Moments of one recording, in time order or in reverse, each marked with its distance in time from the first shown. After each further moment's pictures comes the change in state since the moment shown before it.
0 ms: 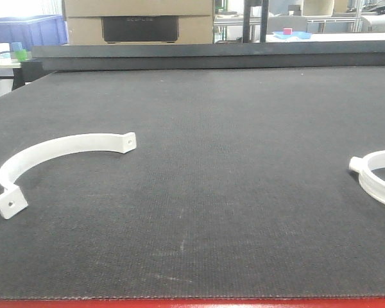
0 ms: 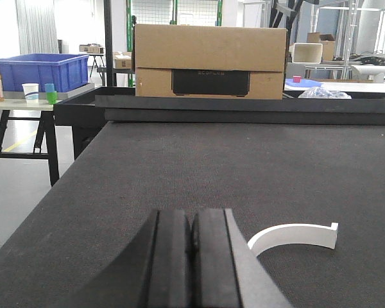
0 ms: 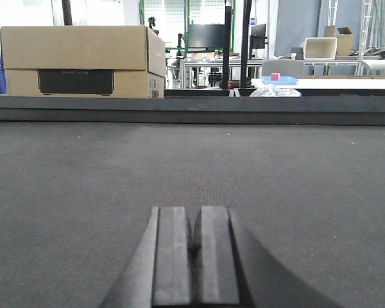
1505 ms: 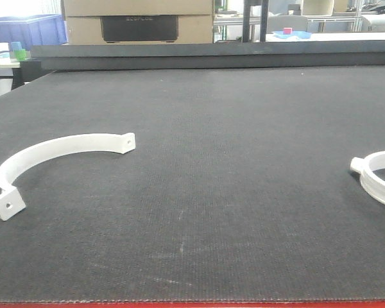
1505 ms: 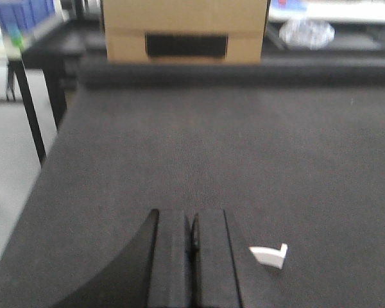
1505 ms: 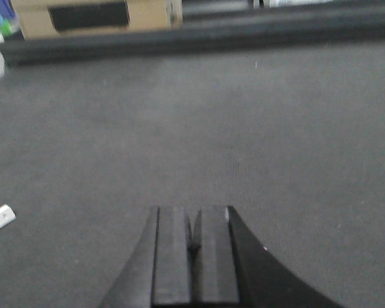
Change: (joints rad) left arm 0.000 0.650 -0.966 -0.038 0.678 0.000; right arm 0.000 0.525 -0.725 0.120 0.618 0.000
